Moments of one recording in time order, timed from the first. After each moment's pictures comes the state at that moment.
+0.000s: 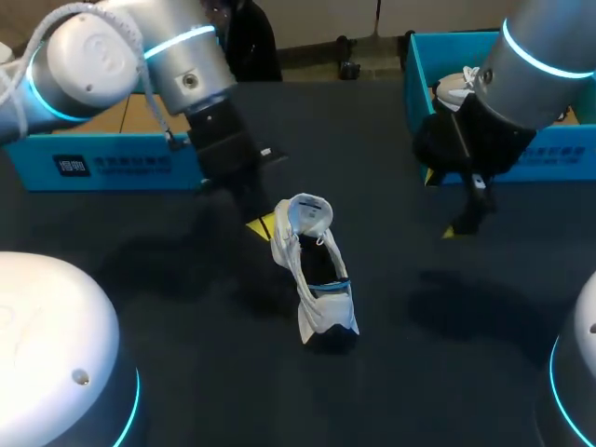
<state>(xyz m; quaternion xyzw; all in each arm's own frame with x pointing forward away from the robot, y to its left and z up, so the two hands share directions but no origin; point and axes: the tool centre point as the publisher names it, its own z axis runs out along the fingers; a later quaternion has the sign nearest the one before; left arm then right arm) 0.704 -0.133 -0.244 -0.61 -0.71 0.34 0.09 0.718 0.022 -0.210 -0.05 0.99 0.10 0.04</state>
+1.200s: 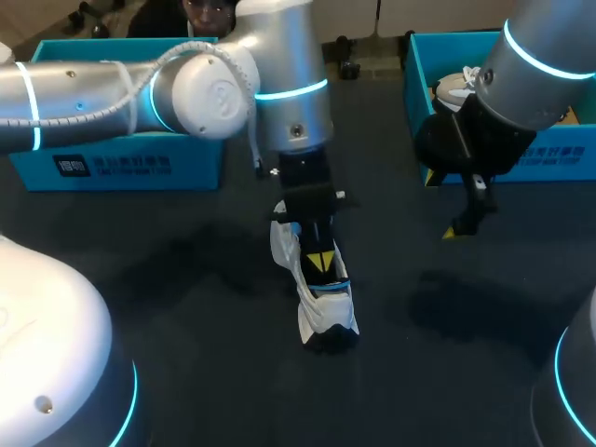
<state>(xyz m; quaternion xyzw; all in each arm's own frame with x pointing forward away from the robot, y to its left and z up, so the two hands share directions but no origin) 0.712 -0.211 -0.335 -0.66 -0.70 0.22 0.11 0.718 0.022 -0.210 -0.05 0.99 0.10 0.04</state>
